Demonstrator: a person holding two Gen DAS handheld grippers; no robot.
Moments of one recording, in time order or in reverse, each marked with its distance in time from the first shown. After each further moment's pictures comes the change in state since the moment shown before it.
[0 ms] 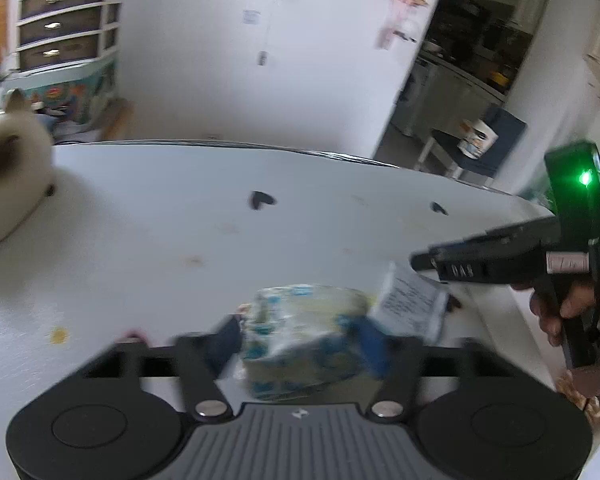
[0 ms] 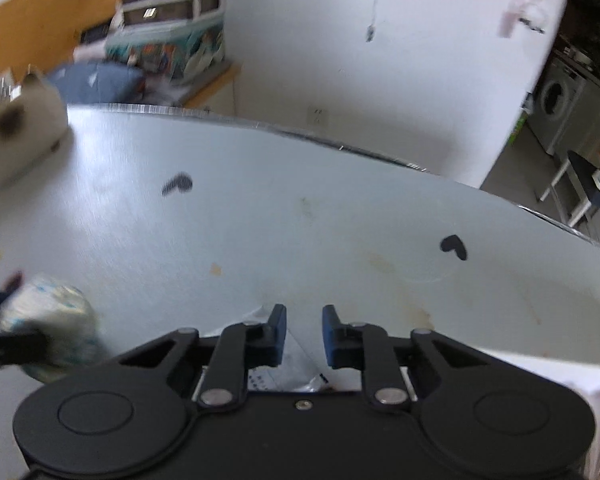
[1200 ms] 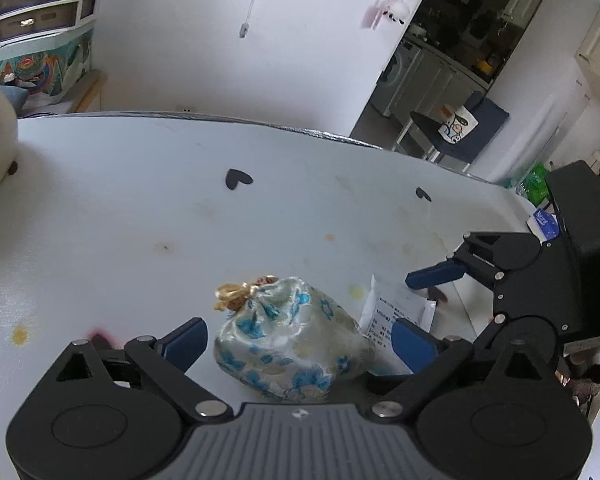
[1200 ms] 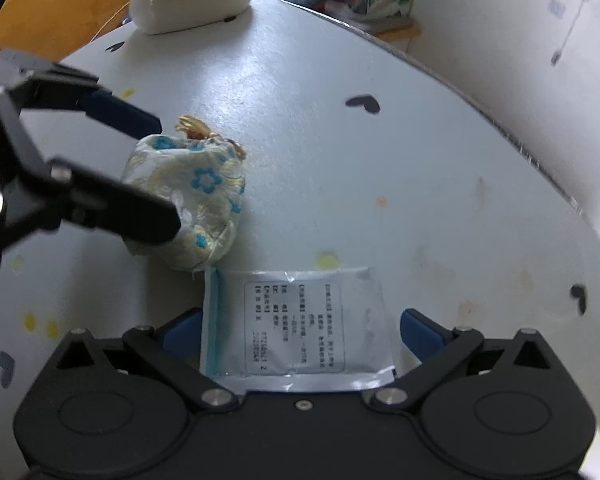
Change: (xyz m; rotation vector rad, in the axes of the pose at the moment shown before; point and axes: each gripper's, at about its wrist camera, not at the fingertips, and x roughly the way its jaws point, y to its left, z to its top) left arm 0.029 0.001 0.010 -0.019 0.093 -0.112; right arm -0.001 0.044 -0.023 -0.422 0.141 0.312
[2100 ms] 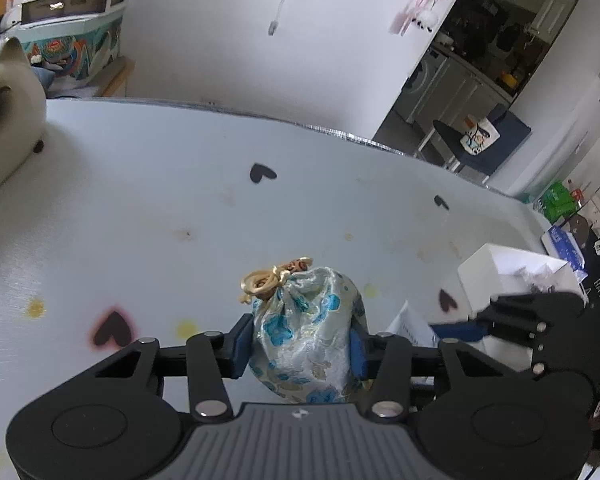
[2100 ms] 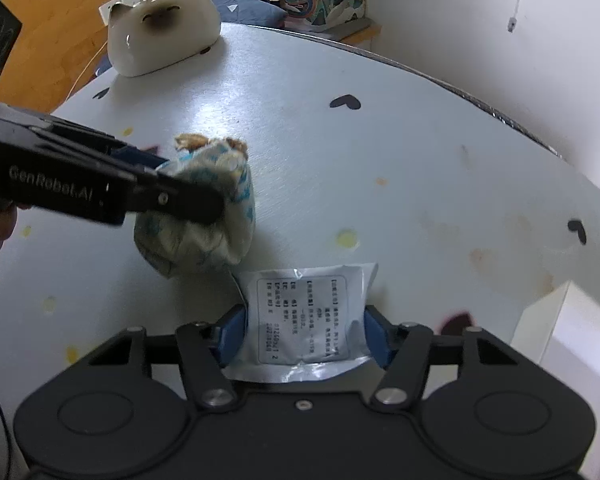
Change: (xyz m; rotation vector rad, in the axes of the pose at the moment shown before) left arm -0.012 0.008 0.001 -0.077 -0.011 0.043; right arm -0.015 0.021 -0.021 0.188 -0.075 -0.007
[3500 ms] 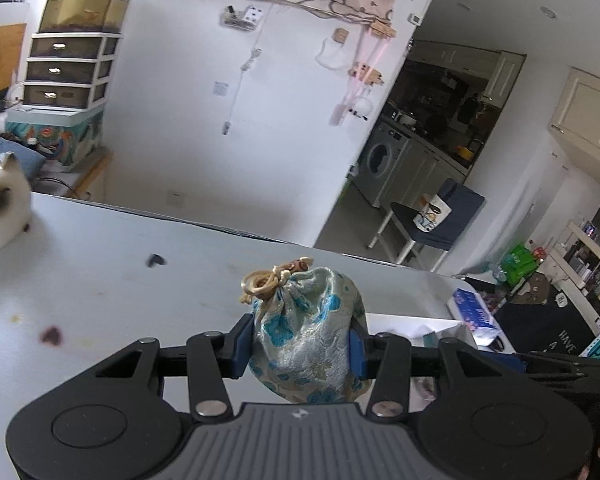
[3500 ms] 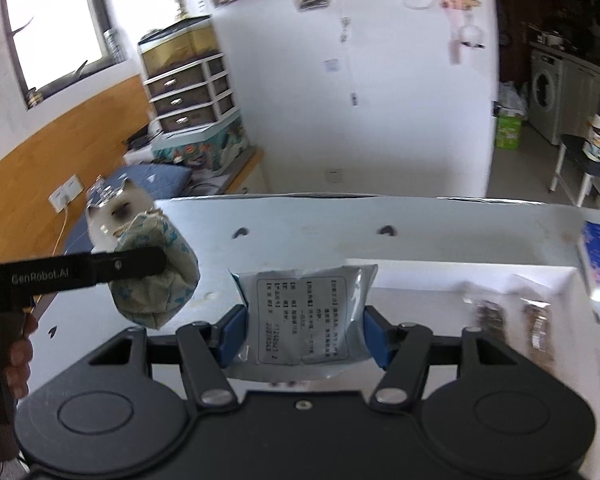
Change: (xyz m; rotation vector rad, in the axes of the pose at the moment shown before) left arm -0.109 -0.168 -0.035 0.010 -0.279 -0.050; right arm -0.216 -0.044 -0.108 0.403 -0.392 -0.142
